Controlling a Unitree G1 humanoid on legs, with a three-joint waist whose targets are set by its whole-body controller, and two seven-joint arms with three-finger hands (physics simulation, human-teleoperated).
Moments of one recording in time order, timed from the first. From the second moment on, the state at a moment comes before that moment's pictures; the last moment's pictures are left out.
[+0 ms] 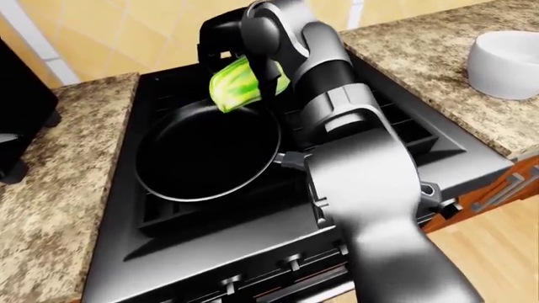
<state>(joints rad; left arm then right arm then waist) -0.30 0.55 0.60 -0.35 -0.54 0.25 0.02 -1.70 -0.21 0.05 1.29 -1.11 -0.54 0.61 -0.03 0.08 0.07</state>
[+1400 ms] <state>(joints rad) -0.30 0.56 0.62 -0.35 -0.54 0.26 0.03 -1.77 -0.22 0.03 1.27 -0.96 -0.44 0.67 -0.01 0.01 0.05</state>
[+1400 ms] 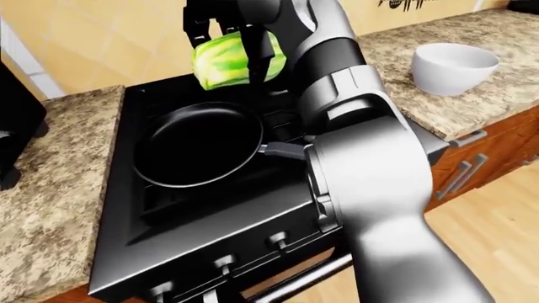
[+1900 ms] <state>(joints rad) -0.30 0.56 0.62 -0.36 -0.54 0.26 0.02 -1.78 -0.23 0.03 1.26 -0.96 -0.43 0.68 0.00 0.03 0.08</state>
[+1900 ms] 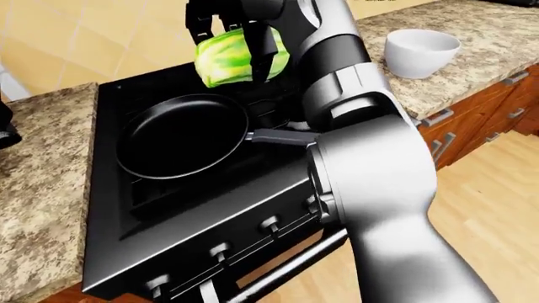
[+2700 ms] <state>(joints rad) -0.31 0.60 0.64 -0.41 -0.59 0.32 0.05 -1.77 -0.25 0.03 1.28 -0.95 -0.43 0.70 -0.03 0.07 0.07</state>
